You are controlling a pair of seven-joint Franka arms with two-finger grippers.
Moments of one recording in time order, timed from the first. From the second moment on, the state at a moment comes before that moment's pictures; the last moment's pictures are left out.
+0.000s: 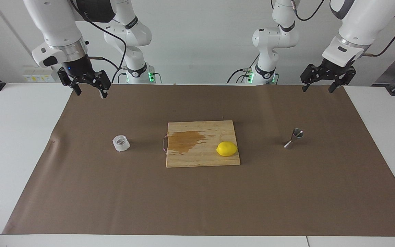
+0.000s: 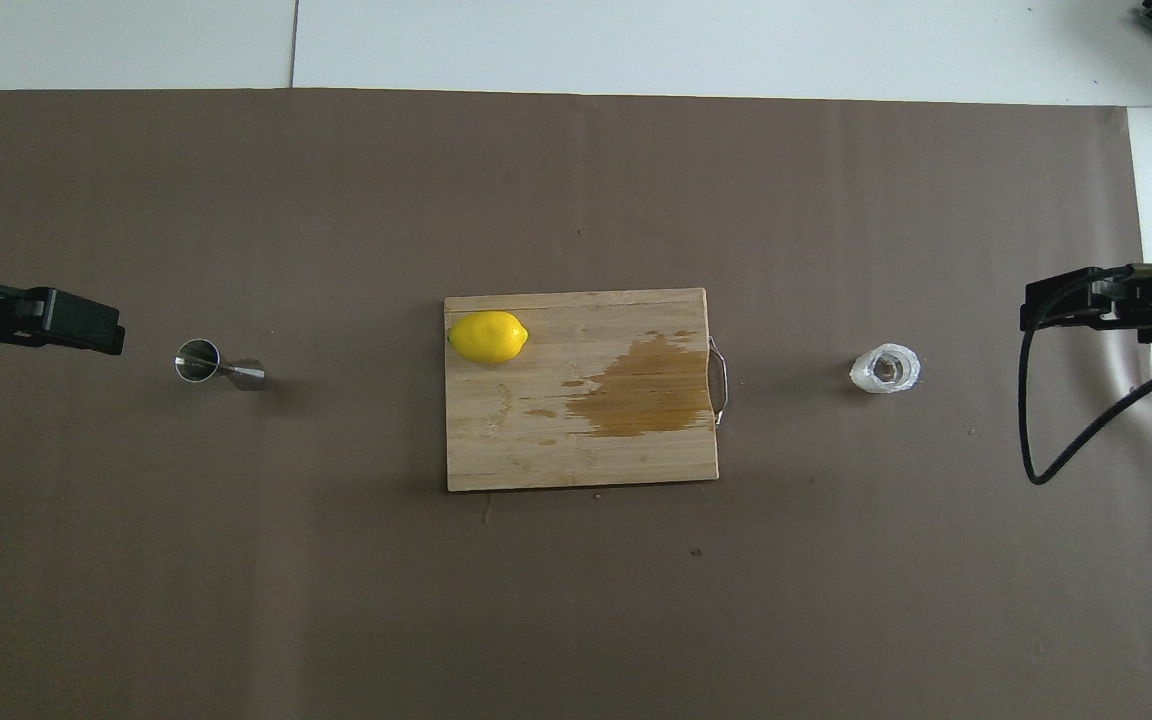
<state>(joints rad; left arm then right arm) -0.03 -0.03 -0.07 -1.56 -0.02 1.52 0.02 0.00 -0.04 0.02 -1.63 -0.03 1.62 0.14</state>
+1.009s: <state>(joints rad) -0.03 -0.05 -0.07 -1.59 -0.02 1.51 -0.10 0.00 -0.04 0.02 -1.63 -0.03 1.62 0.14</state>
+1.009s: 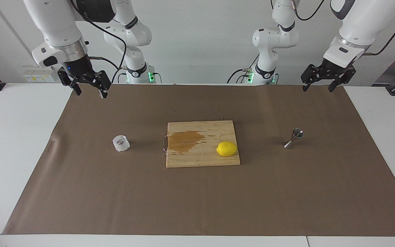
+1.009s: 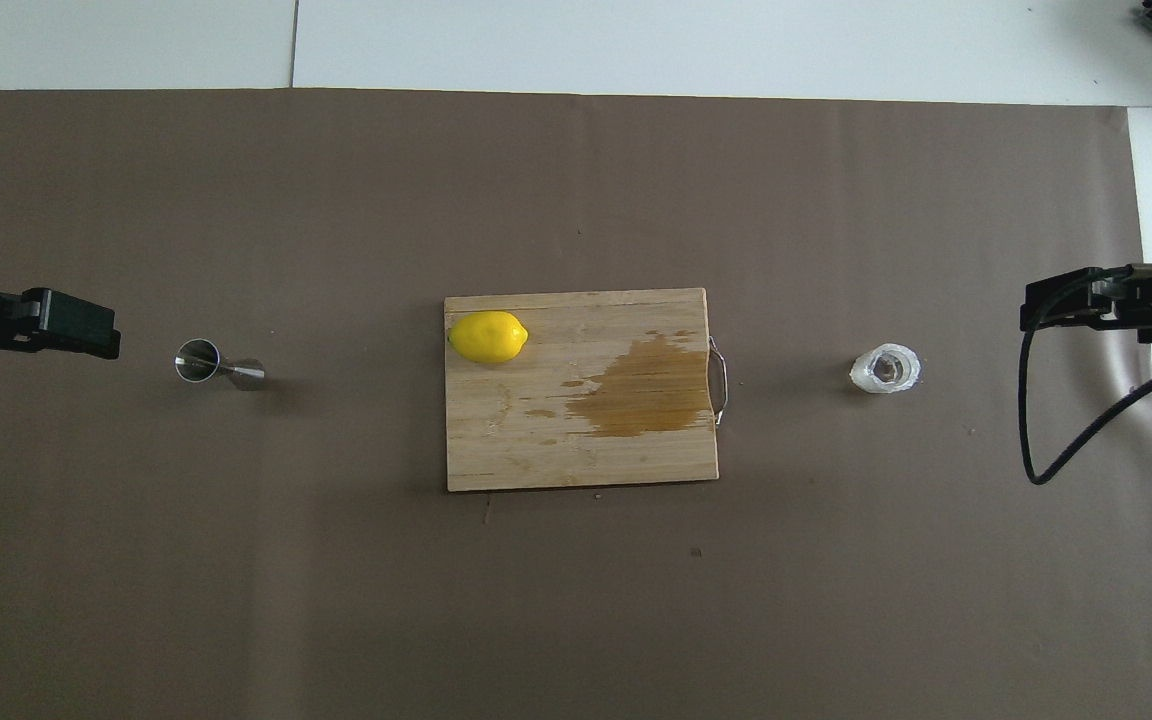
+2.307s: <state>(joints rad) 0.21 -0.16 -0.07 -2.02 -0.29 1.81 -1.04 -0.01 -0.04 0.02 -1.63 -0.03 1.62 0.14</state>
